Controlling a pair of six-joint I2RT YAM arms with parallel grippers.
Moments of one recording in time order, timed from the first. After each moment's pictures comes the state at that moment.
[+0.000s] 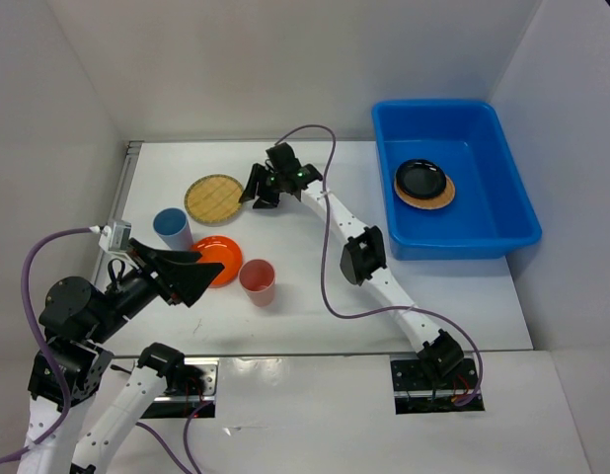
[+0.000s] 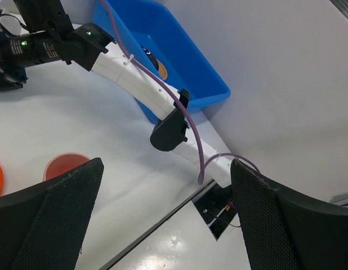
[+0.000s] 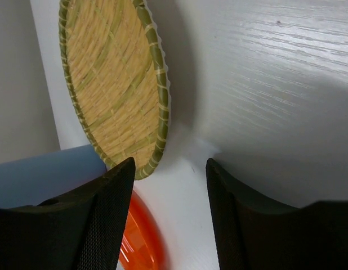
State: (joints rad) left arm -0.33 0.37 0.97 -0.57 0.37 -0.63; right arm 0.62 3.04 3.10 -0.78 -0.40 0.80
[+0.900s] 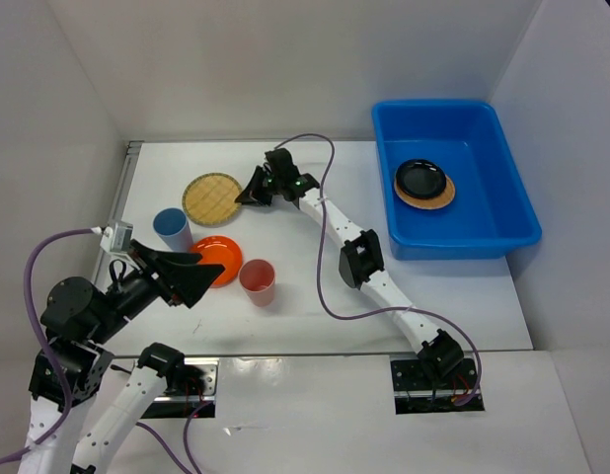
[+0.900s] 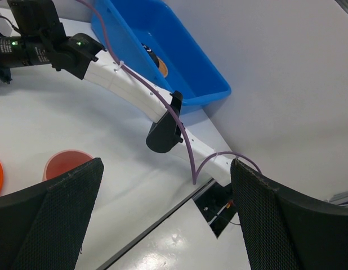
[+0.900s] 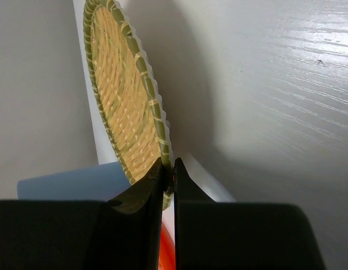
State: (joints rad) left arm -0.33 0.36 0.96 -0.58 0.37 -0.63; right arm 0.62 3.12 3.10 -0.54 -0.48 0.99
